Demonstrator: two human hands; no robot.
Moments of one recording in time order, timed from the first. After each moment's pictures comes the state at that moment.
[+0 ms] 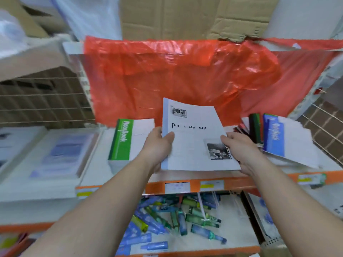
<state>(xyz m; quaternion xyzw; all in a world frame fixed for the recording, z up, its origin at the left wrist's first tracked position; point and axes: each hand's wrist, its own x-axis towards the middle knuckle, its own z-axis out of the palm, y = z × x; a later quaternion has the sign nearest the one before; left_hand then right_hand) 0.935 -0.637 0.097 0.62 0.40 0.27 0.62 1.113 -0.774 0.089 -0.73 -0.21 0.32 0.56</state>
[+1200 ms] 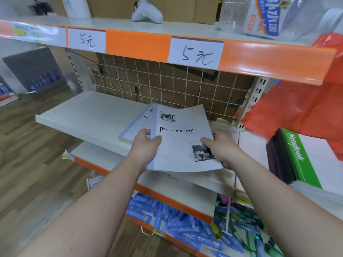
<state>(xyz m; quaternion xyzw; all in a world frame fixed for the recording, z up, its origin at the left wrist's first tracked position) 0.474 -0.423 0.079 0.49 0.60 0.38 0.51 0.691 -0.451 0.076 -0.69 -0.47 0.40 0.38</state>
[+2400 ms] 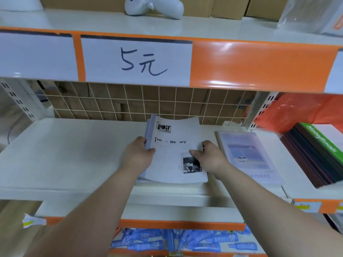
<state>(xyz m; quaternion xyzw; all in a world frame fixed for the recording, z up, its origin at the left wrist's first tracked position) 0.383 -0.193 0.009 0.74 0.55 0.17 0.33 0.576 -0.314 0.016 -0.83 -0.35 0.29 0.32</state>
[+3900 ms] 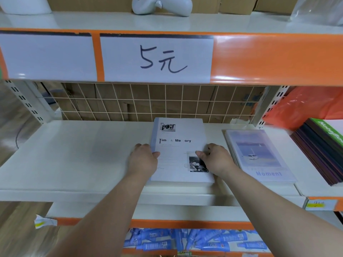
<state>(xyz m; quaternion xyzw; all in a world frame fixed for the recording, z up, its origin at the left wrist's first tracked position) 0.371 -0.192 -0.004 0.78 0.56 0.11 0.23 0.569 -0.310 0.000 -0.88 -0.38 0.21 0.19</state>
